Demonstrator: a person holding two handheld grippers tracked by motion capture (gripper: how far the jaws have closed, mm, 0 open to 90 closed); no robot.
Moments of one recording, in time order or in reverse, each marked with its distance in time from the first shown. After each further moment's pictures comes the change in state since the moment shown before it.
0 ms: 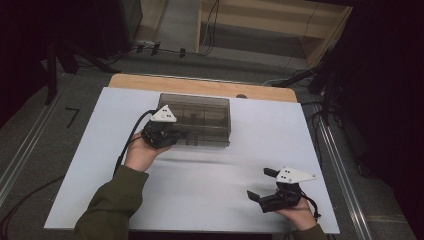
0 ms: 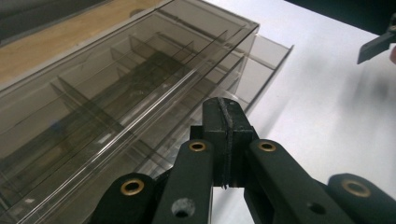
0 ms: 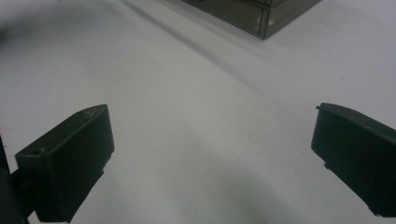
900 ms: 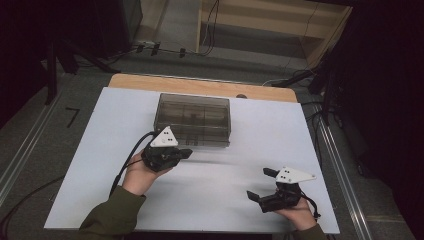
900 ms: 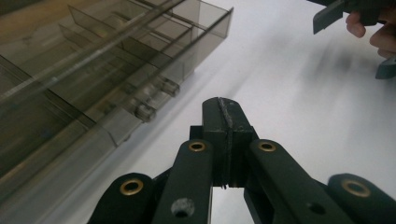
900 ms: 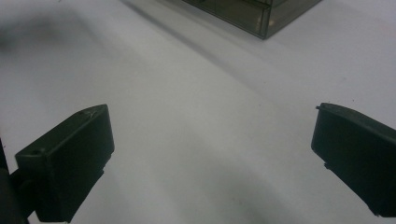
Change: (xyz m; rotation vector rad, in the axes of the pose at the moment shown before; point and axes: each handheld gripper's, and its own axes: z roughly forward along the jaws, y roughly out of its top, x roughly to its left) left arm -0.044 -0.026 -0.010 -0.010 -0.039 0.049; right arm 0.000 0.000 0.001 -0.003 0.003 -0.005
